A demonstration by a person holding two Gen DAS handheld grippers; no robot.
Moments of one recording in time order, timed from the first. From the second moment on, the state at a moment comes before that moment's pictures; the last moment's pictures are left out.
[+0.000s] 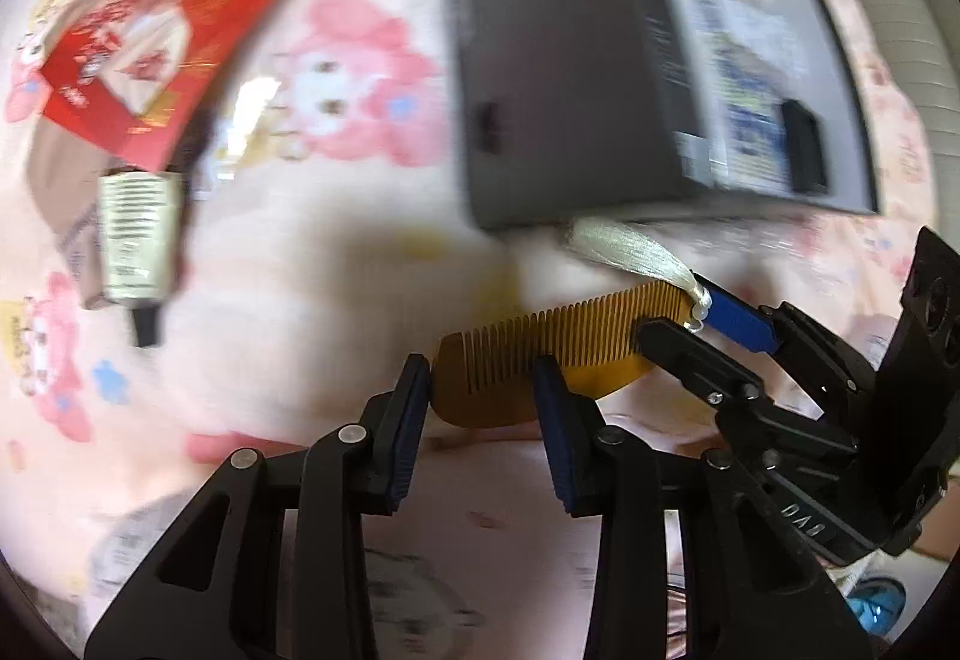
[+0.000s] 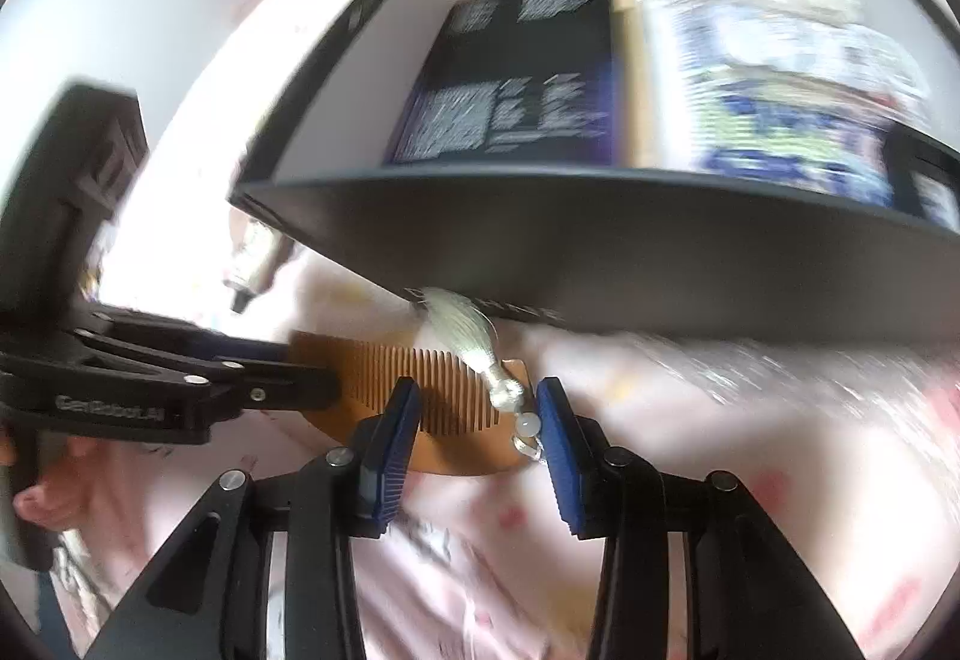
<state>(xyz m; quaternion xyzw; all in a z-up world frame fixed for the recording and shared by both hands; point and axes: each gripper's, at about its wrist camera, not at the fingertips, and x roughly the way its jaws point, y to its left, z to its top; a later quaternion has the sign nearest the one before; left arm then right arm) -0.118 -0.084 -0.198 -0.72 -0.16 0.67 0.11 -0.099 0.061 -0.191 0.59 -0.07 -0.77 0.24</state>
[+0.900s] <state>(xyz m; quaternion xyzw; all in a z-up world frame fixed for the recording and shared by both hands) -0.113 -0.011 -0.106 -0.57 -0.22 0.76 0.20 -0.098 0.180 -0.087 0.49 -0.13 -0.84 0.20</state>
